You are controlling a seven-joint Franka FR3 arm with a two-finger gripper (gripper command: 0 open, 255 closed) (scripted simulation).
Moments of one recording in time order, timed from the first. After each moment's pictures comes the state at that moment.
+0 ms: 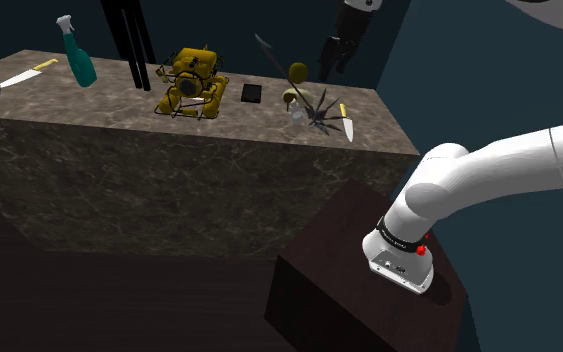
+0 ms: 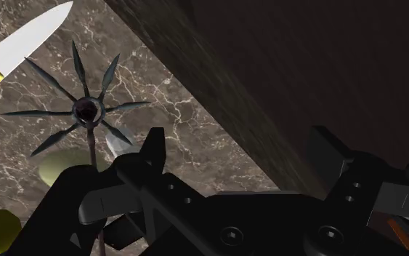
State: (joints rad) arm -0.01 -0.74 -0.02 -2.30 0.00 1.69 -0.05
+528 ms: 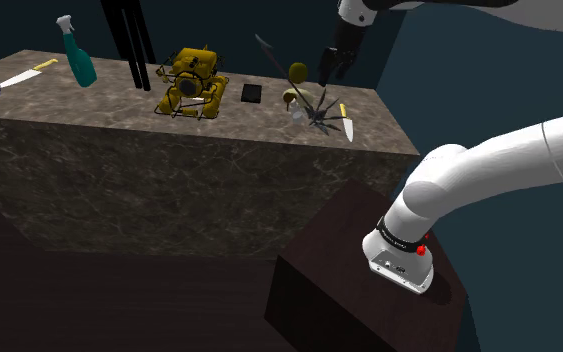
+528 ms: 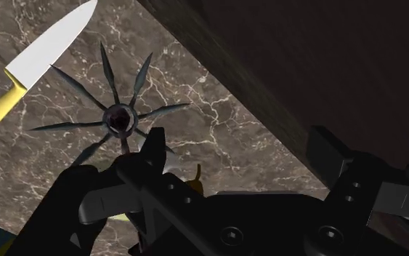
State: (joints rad) arm -0.07 -0.66 -0.10 -2.34 -0.04 1.80 -0.07
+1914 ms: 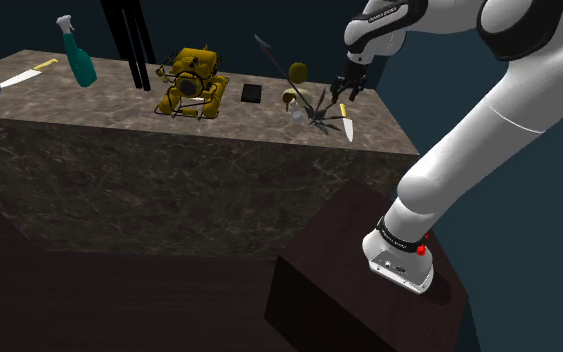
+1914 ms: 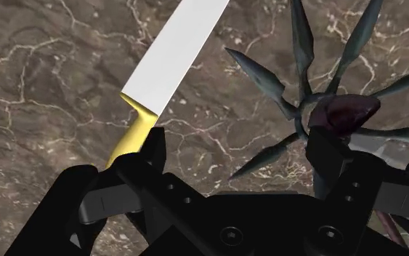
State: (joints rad) arm -0.23 -0.16 -0.41 -2.26 -0.03 2.18 -0.23
